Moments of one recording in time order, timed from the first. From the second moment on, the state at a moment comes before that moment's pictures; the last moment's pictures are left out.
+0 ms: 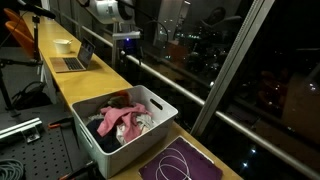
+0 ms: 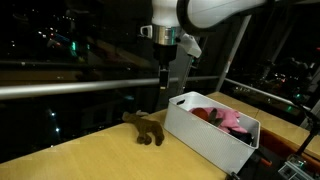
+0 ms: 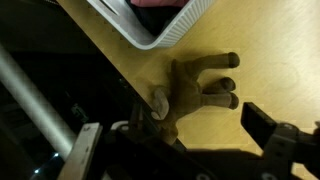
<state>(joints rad) 0.33 0.67 0.17 -1.33 -0.49 1.92 -0.24</state>
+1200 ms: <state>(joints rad) 0.27 1.18 0.16 -0.97 -0.31 2.04 -0.46</state>
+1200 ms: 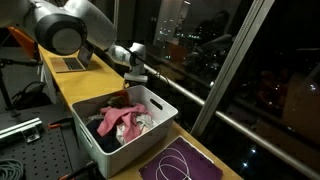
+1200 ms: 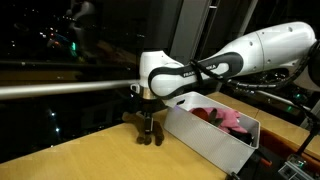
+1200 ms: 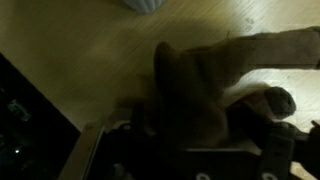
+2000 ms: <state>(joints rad) 0.30 1.13 0.22 -1.06 -0.31 2.09 -0.43</state>
